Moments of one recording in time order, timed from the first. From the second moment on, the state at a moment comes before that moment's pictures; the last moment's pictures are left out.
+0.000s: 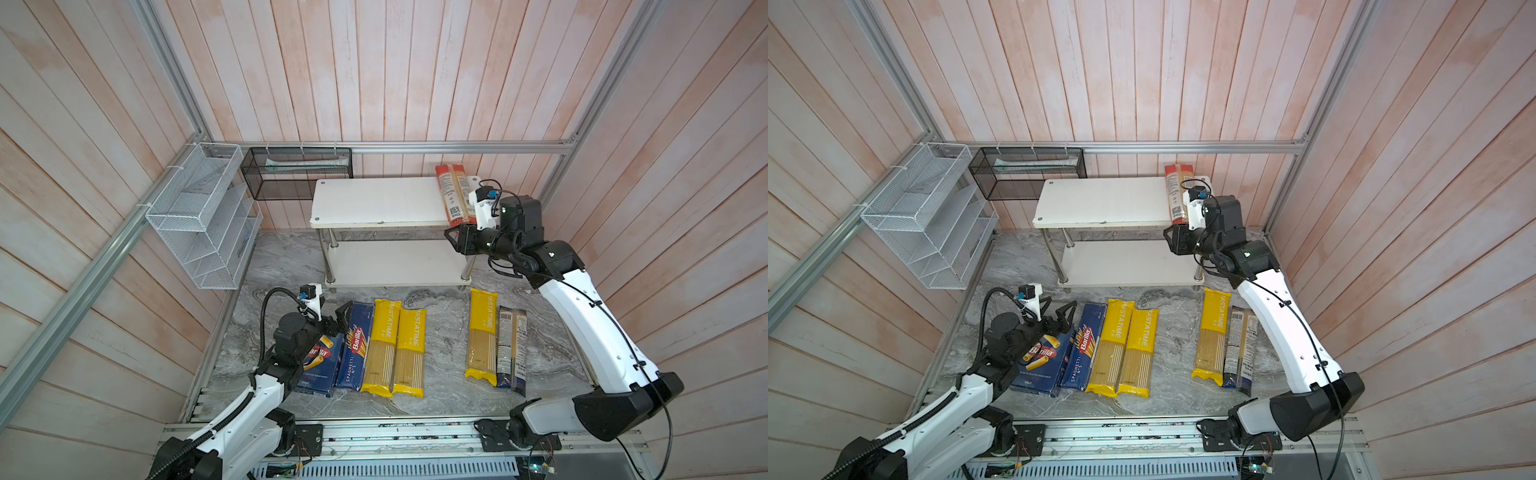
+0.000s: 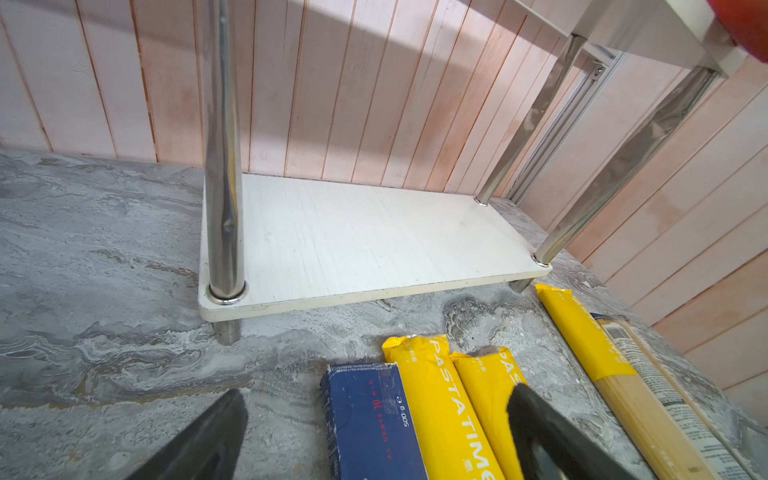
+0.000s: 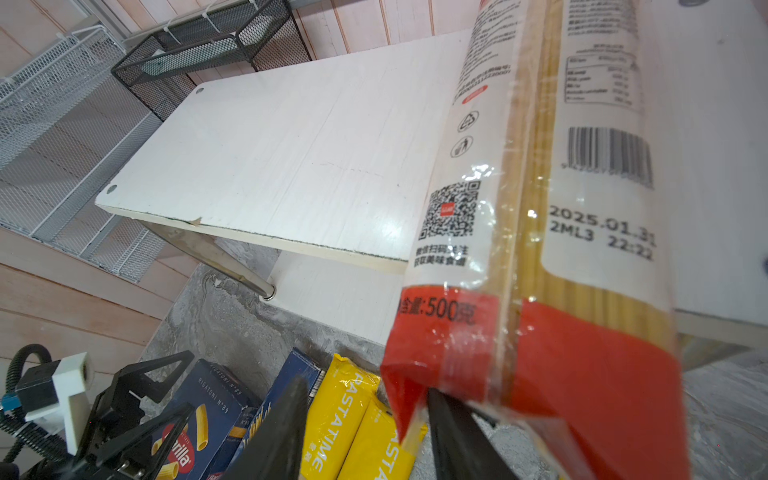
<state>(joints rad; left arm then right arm) -0.33 0.92 0.31 0.42 0.15 -0.28 0.42 1.41 1.66 -0.73 -0.18 0.28</state>
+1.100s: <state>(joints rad) -0.33 0.92 0.29 0.44 0.18 -0.25 0.60 1.12 0.87 -0.56 0.05 0.41</state>
